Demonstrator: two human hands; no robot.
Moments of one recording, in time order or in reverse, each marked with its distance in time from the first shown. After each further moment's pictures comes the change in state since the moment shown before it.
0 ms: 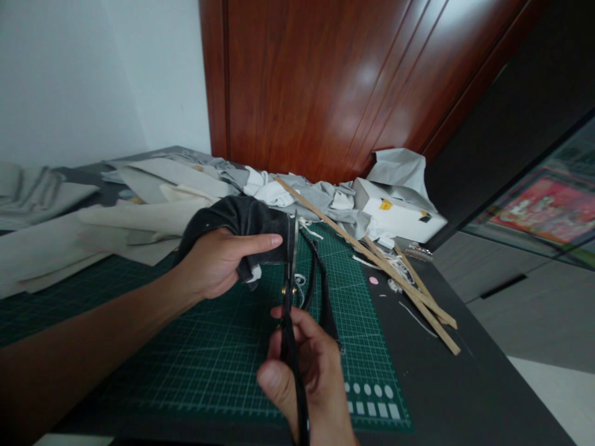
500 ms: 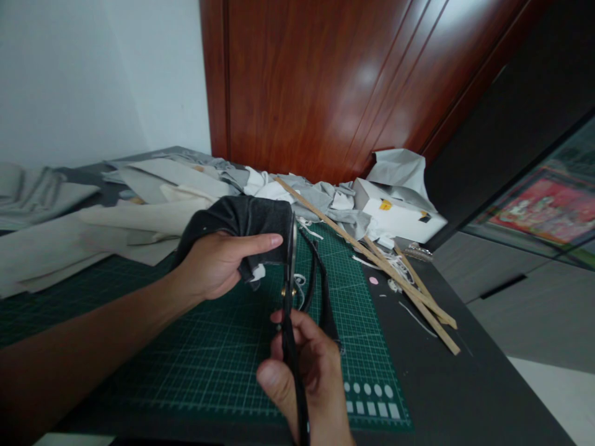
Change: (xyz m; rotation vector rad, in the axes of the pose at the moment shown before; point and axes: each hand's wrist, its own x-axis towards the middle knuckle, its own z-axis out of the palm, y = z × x) left_hand 0.000 -0.001 -0.002 -0.016 -0.041 0.002; right_hand -0.001 0.000 0.005 -0.002 0.065 -0.001
